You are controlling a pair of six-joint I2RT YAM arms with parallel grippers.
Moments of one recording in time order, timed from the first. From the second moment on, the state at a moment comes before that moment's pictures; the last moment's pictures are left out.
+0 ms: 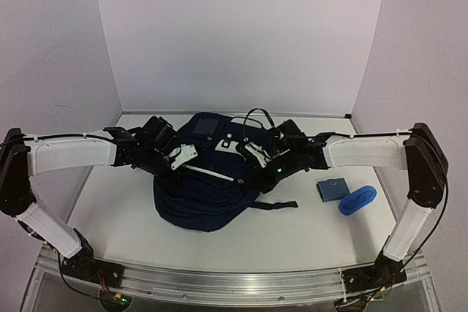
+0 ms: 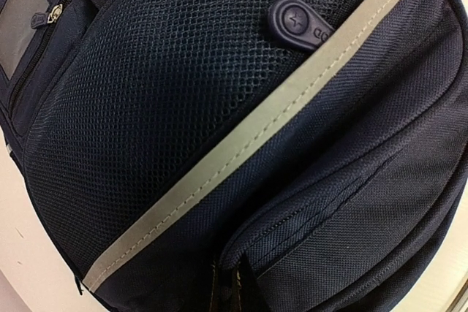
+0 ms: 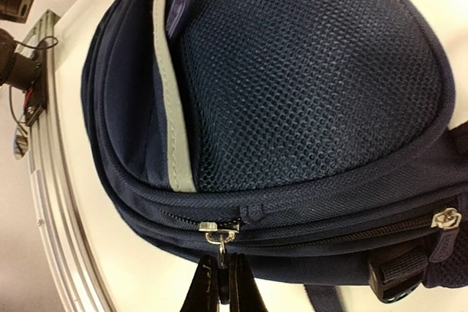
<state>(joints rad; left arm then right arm) -0.74 1.49 1.02 -0.50 0.00 0.43 0.78 1.77 1.19 -0.33 -0.43 0.01</state>
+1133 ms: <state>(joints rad) -0.68 1.36 1.07 -0.72 -0.18 -0.44 0.54 2.60 2.45 -0.48 -0.38 0.09</state>
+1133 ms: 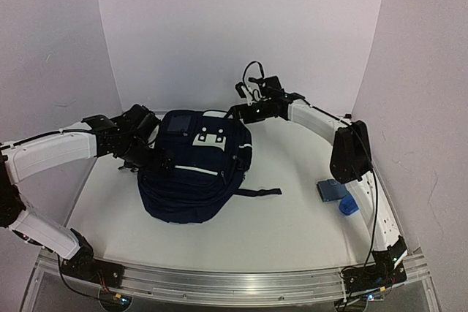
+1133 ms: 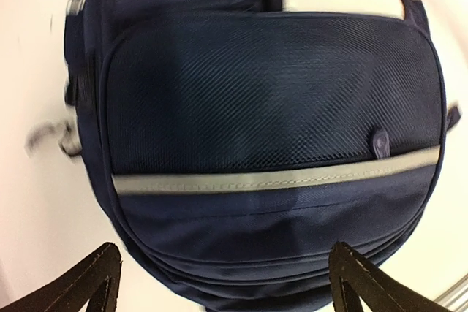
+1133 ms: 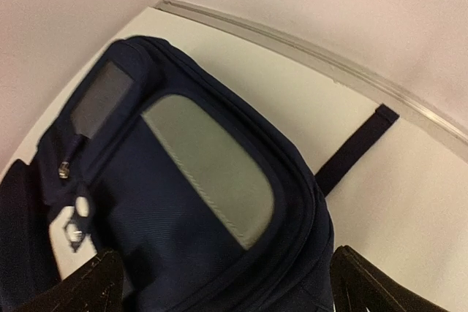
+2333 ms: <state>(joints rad) -0.34 1.83 1.53 -0.77 0.03 -0.49 0.61 1.69 1.27 -0.49 -0.61 0.16</state>
